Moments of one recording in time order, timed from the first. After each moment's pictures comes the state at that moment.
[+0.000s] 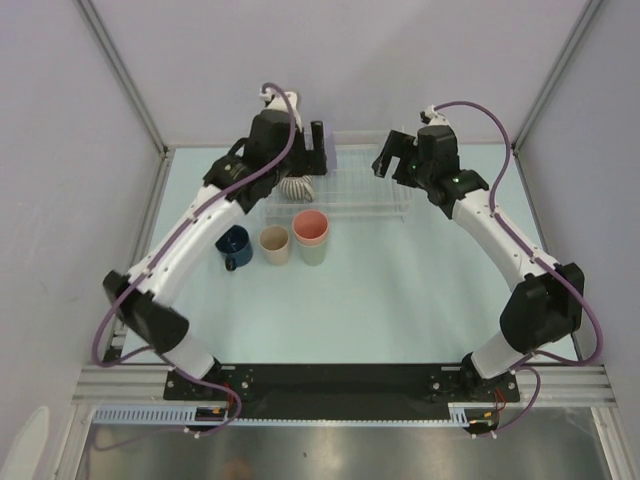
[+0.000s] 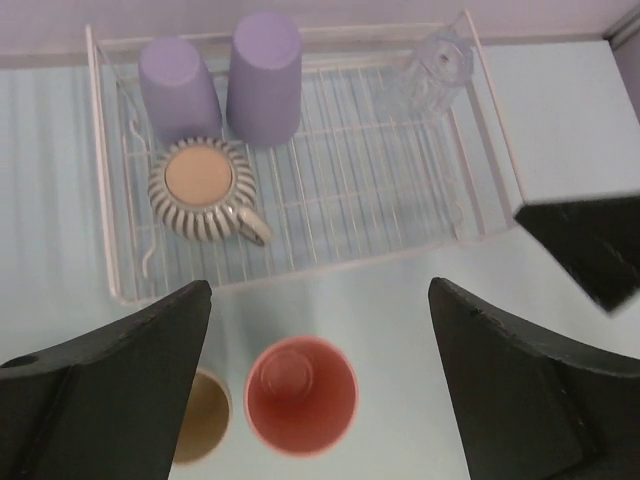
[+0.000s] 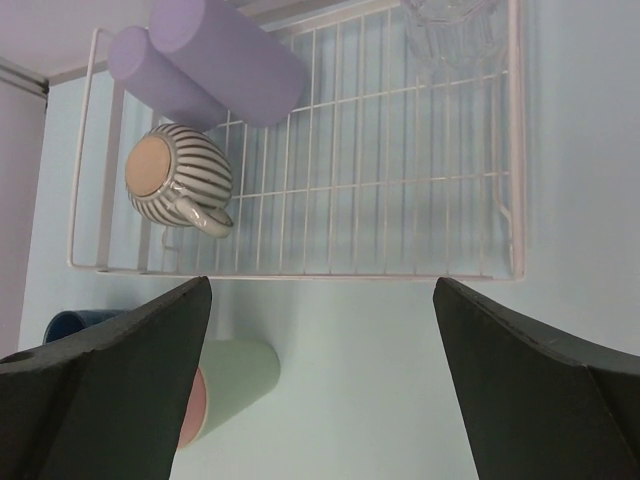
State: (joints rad) left arm -0.62 1.57 1.76 -0.66 -0.28 -0.38; right arm 0.36 1.57 1.45 -0.34 0.04 0.52
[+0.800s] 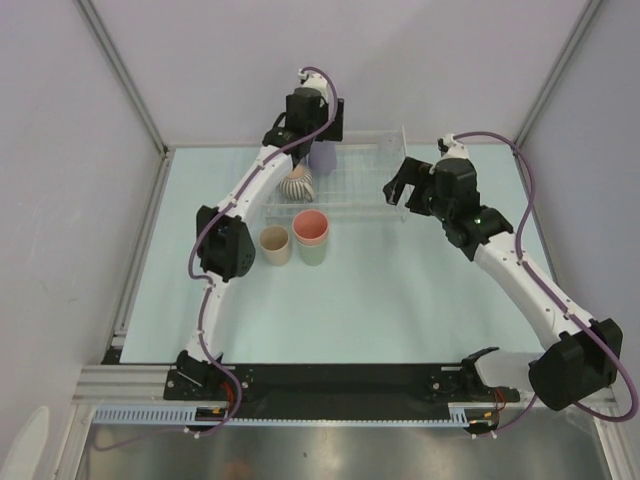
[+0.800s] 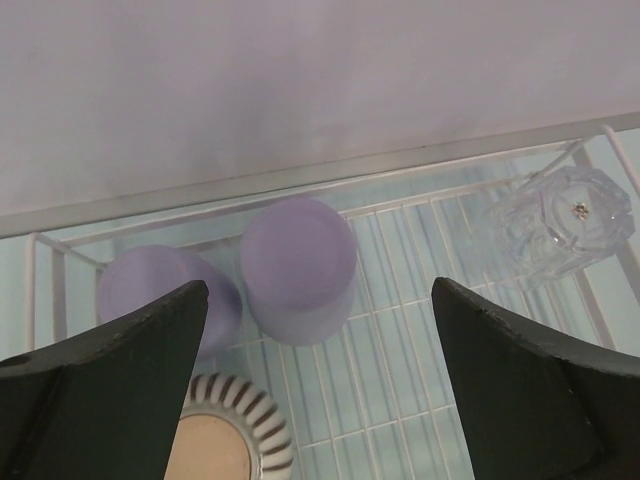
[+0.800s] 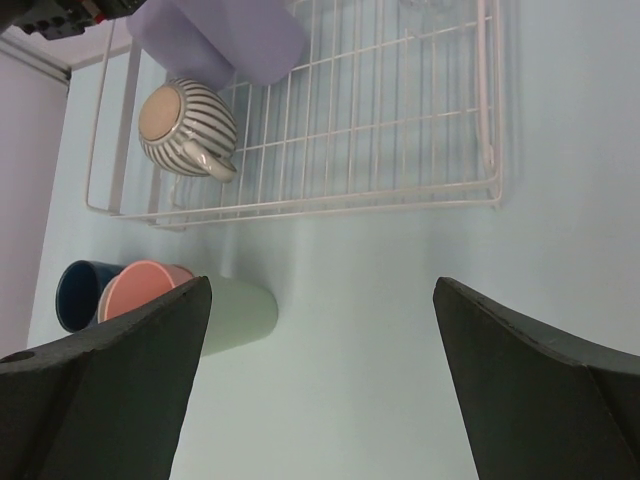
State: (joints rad) left arm -0.46 2.34 2.37 -0.42 -0.21 -0.16; right arm 0.40 1.27 1.17 -0.32 0.07 0.54
